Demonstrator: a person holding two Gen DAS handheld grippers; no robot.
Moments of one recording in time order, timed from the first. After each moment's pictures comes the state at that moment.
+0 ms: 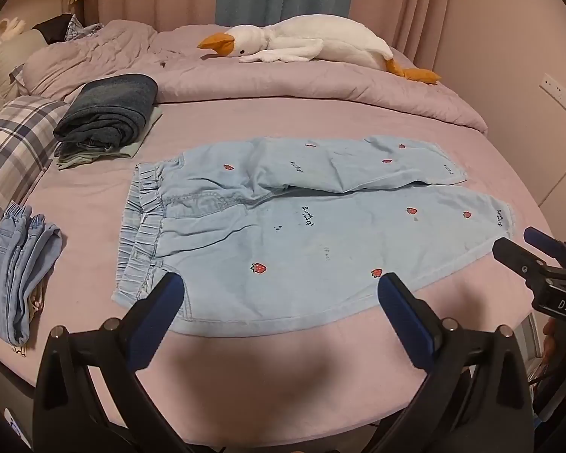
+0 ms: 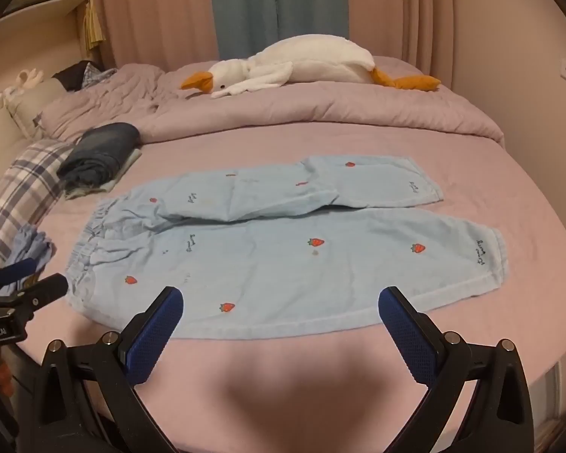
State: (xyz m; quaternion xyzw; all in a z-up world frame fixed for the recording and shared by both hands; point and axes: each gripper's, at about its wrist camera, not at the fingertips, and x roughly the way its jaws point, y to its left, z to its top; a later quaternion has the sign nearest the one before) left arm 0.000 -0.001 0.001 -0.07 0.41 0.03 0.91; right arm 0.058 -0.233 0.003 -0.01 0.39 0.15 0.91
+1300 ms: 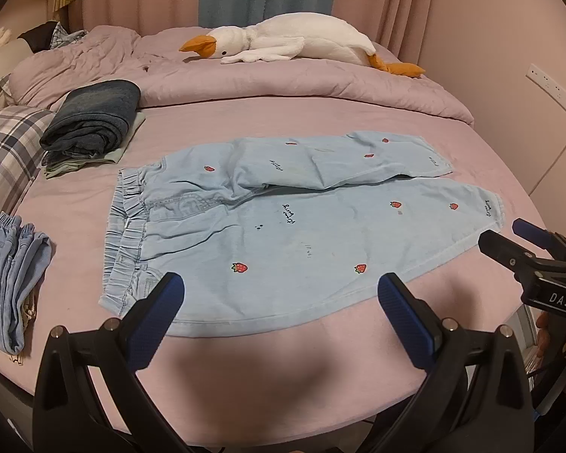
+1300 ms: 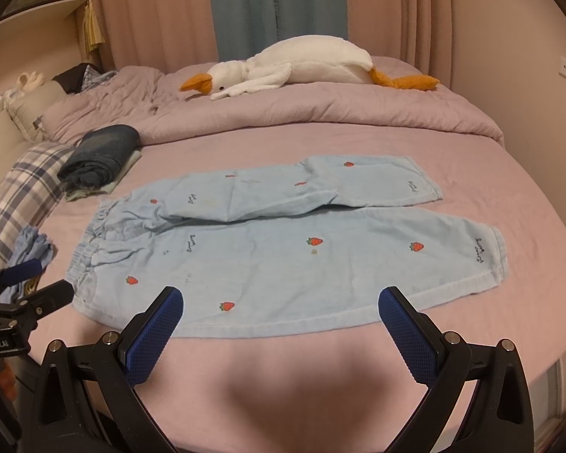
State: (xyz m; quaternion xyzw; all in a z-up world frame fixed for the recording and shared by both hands) left arm 0.001 -0.017 0.002 -0.05 0.41 0.01 0.91; right arm 0.048 -0.238 -0.001 -0.01 0.37 0.15 0.91
